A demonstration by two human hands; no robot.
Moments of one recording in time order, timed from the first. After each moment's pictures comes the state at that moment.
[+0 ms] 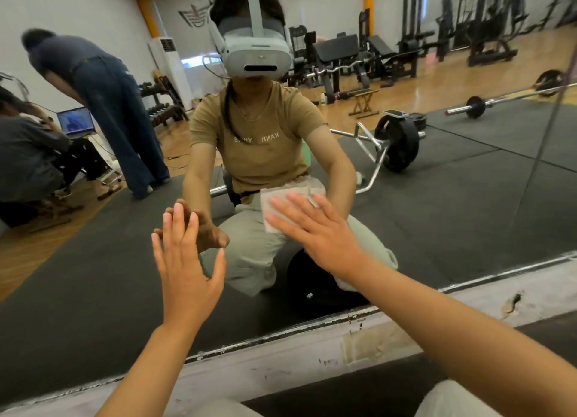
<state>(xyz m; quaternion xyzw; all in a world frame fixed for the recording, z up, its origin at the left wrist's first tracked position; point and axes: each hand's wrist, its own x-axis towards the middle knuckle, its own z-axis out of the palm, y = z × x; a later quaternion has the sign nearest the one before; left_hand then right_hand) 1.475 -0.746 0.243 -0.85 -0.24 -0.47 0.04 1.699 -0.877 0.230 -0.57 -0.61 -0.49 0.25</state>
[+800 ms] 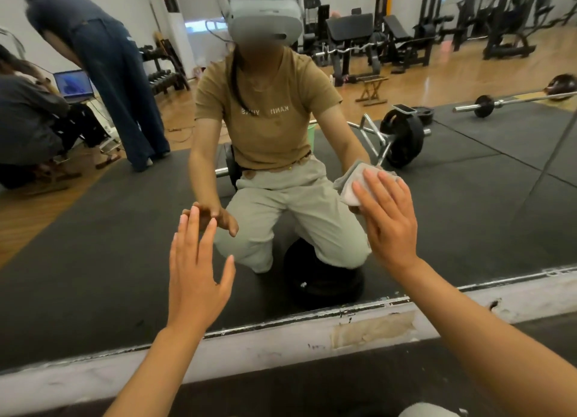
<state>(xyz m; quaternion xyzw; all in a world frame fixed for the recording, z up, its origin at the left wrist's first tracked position) 1.459 -0.769 0.260 -0.88 -0.27 -0.39 0.02 1.747 -0.940 0.262 -0.61 -0.50 -0.47 0.39</state>
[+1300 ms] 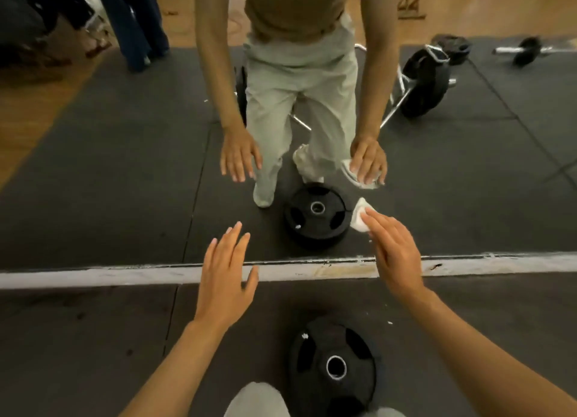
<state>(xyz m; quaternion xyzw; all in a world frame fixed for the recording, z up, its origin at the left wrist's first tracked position) 1.413 -0.842 0.351 -0.92 -0.33 -0.17 -0.09 1.689 -1.014 0.350 -0.76 -0.54 -0.14 0.35</state>
